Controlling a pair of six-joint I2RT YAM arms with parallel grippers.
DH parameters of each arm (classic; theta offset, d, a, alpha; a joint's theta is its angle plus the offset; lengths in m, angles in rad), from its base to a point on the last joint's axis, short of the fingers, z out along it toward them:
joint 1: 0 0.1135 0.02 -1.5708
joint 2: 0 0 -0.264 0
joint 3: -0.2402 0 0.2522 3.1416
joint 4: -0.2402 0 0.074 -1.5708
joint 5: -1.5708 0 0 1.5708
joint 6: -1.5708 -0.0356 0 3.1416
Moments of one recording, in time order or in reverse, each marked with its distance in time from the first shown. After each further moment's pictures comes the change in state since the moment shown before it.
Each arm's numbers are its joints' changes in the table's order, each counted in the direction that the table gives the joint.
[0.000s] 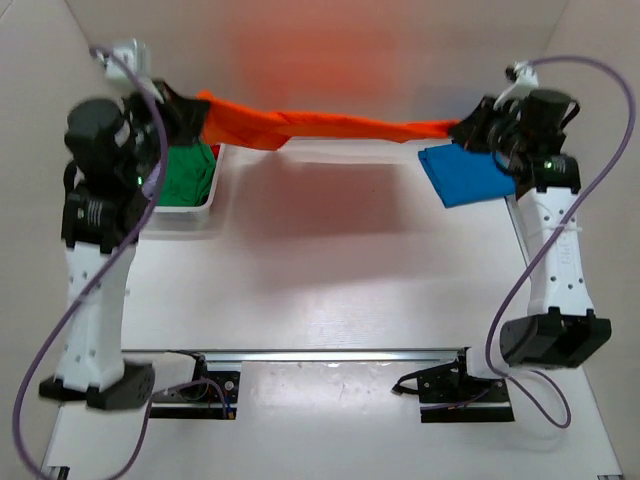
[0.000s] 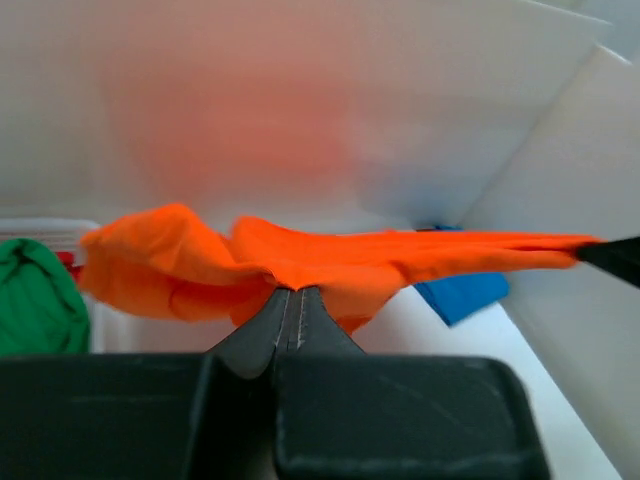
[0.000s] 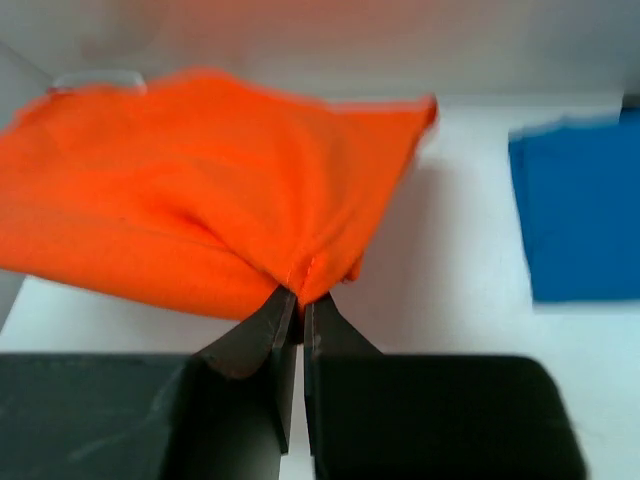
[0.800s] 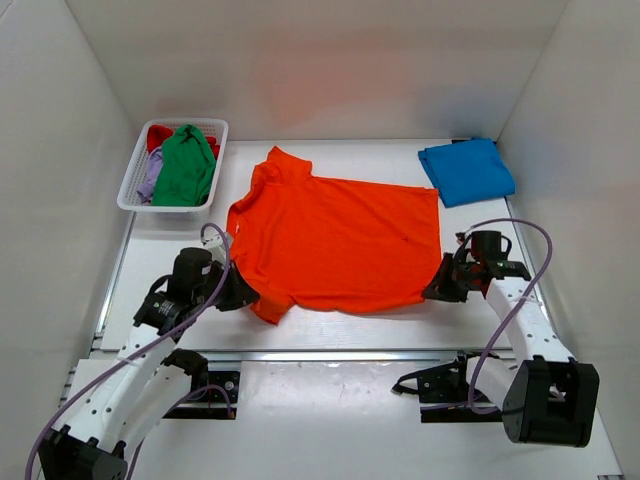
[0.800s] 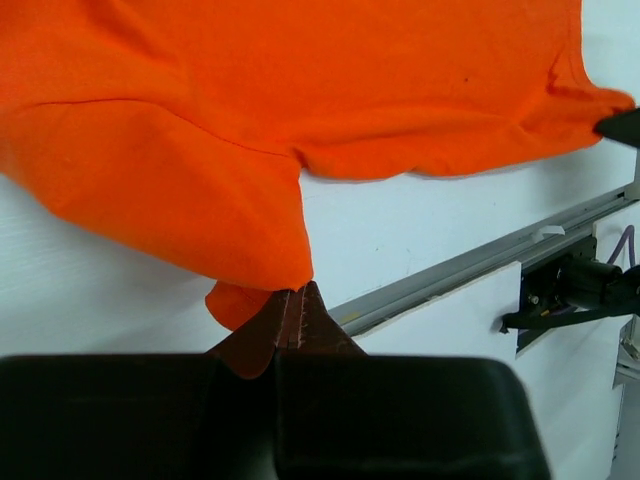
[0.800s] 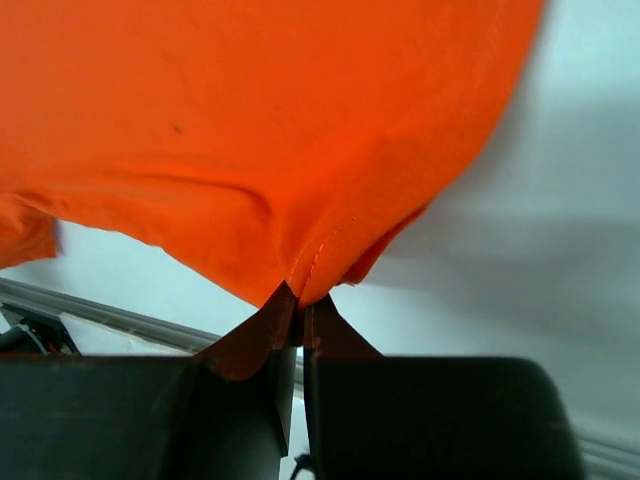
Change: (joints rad) left arm -0.180 -0.636 1.383 -0.032 -0.160 0.260; right arm 0.007 -0.407 1.111 -0.140 -0.022 -0.088
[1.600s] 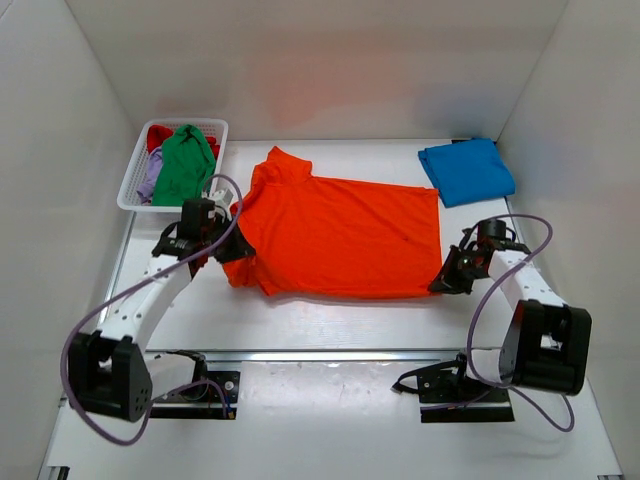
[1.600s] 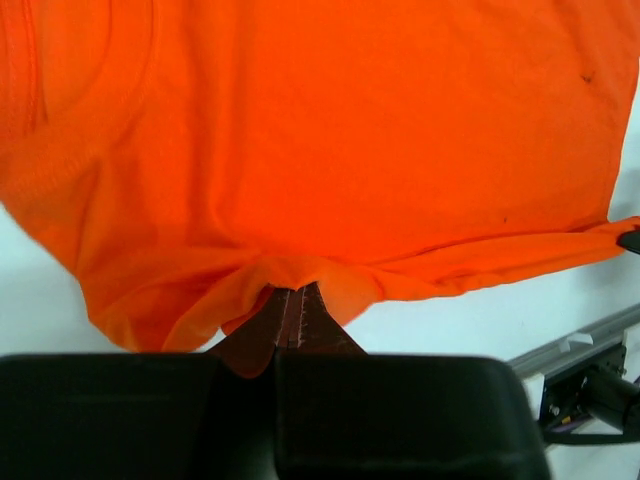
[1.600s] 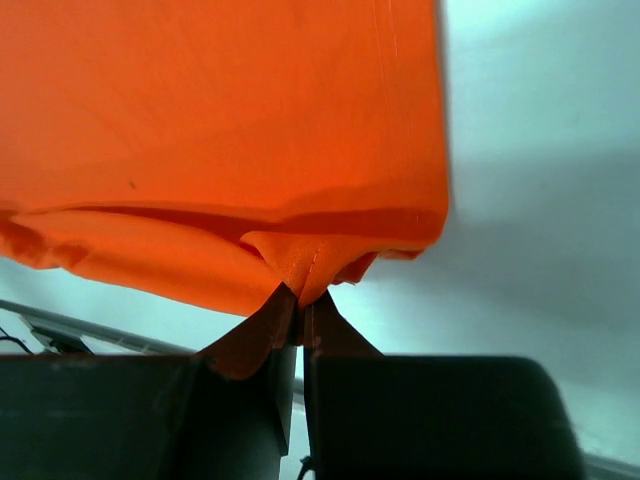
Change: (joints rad) left arm 0.158 0.470 -0.234 0.167 0.010 -0.120; right arm -0.110 0.226 -0.050 -0.008 0.001 0.034
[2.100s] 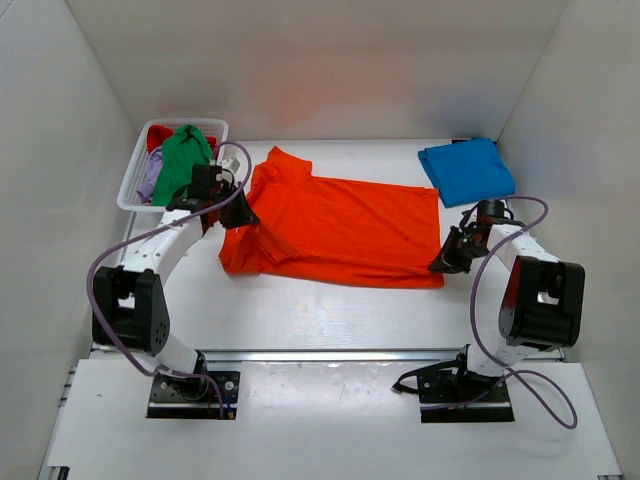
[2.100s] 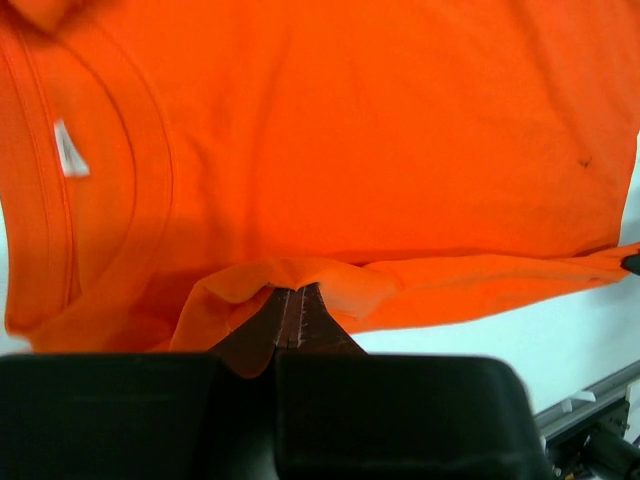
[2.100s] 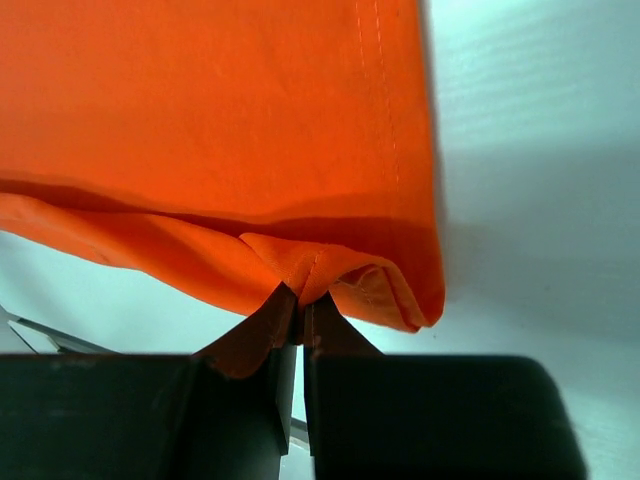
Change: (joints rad) left arm 0.039 0.362 -0.294 0.058 -0.010 -0.053; right arm -0.018 0.263 -0.192 0.079 0.027 0.000
